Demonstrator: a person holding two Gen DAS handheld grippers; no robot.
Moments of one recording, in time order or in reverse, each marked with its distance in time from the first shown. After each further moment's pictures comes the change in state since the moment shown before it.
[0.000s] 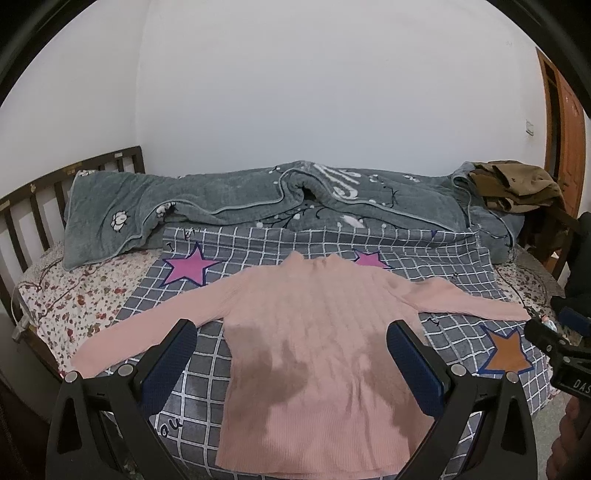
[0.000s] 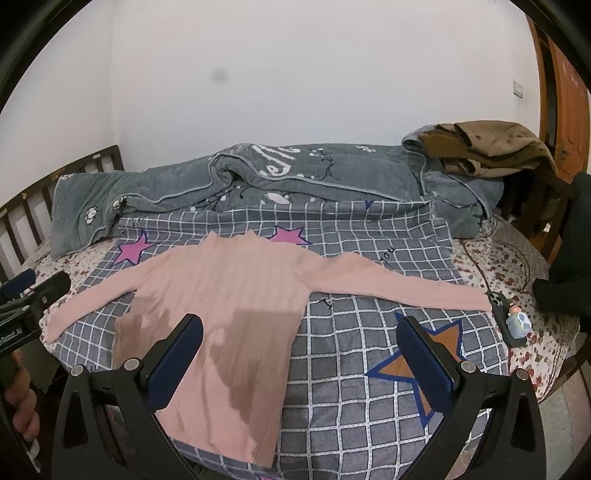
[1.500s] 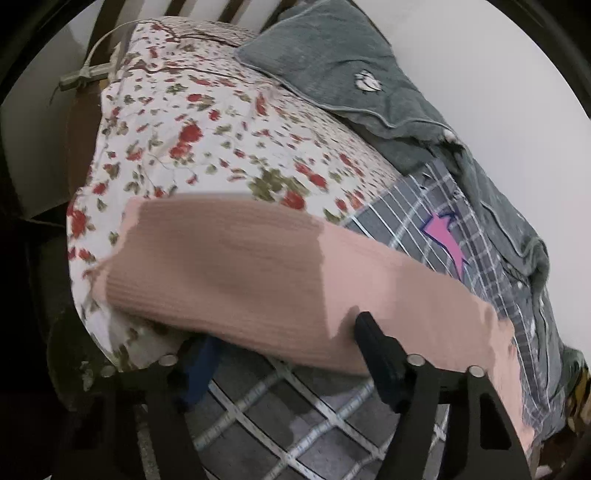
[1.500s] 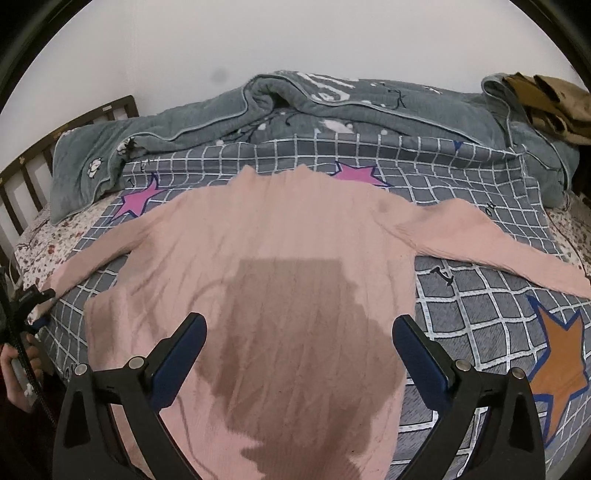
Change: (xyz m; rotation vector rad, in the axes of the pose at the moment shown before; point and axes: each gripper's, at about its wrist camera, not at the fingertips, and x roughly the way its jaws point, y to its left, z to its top) left arm 0.195 0.360 -0.142 -0.821 0.184 0.221; right arm 0.176 0.089 -0.039 -0.029 0.188 0.120
